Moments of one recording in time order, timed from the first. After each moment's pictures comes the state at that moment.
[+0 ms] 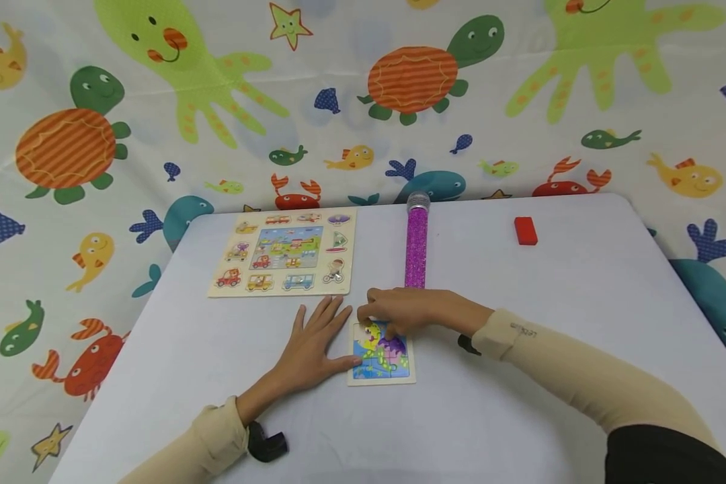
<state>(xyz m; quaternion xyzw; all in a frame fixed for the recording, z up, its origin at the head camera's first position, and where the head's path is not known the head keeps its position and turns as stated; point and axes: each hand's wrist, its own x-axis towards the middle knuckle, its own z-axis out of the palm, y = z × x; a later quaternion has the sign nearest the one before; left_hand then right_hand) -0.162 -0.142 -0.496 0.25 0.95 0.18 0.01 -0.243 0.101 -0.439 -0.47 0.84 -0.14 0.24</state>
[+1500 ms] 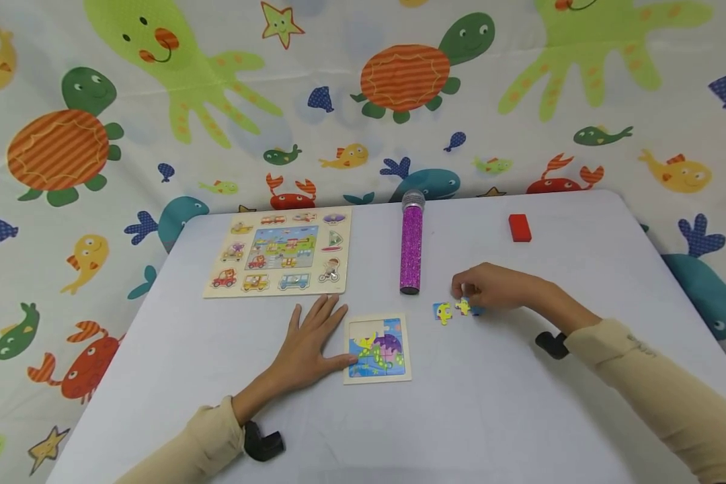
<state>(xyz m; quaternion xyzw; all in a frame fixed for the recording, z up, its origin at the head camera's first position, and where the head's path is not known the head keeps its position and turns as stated) -0.160 -0.141 -0.495 0.24 0.96 0.17 0.01 -0.252 0.247 -0.435 -0.31 0.89 -0.23 0.23</state>
